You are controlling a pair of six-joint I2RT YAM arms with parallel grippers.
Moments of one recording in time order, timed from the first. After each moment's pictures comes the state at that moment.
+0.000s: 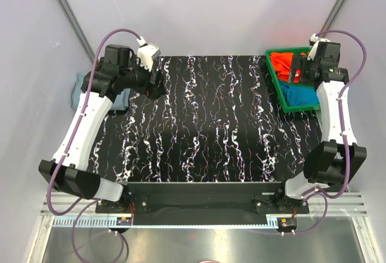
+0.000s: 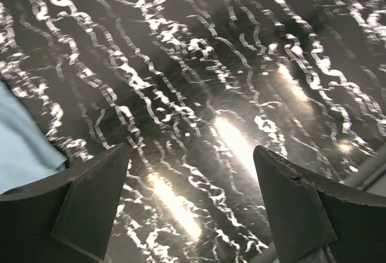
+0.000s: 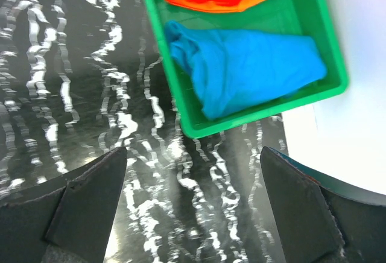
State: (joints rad) left arm -0.26 1.41 1.64 -0.91 0.37 0.20; right arm -0.18 1.53 1.59 -0.75 0.03 -0.03
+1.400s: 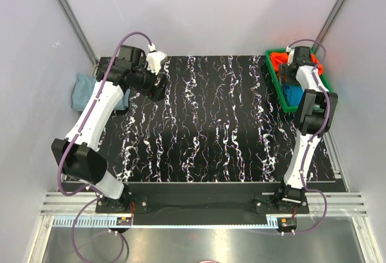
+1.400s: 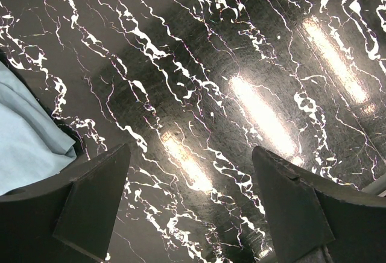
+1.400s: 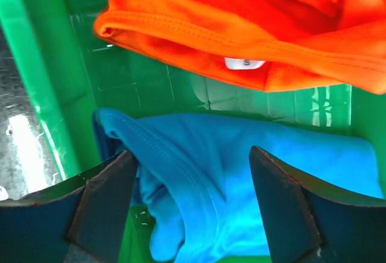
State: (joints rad) left arm -0.27 1.56 1.64 -0.95 0.28 0.29; right arm -0.18 2.28 1.93 -0.54 0.12 -0.24
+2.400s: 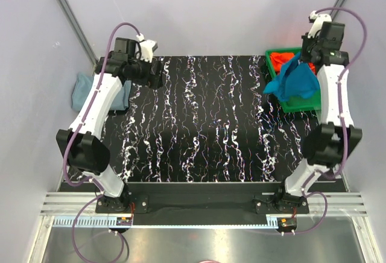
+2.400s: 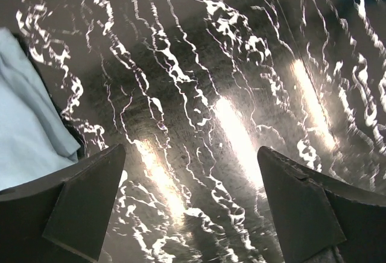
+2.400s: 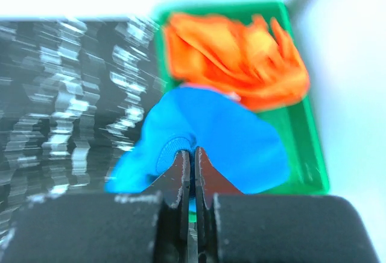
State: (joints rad) left arm -0.20 1.66 1.73 -0.88 0.25 0.13; right arm -0.18 1.78 1.88 -0.63 -0.05 -0.15
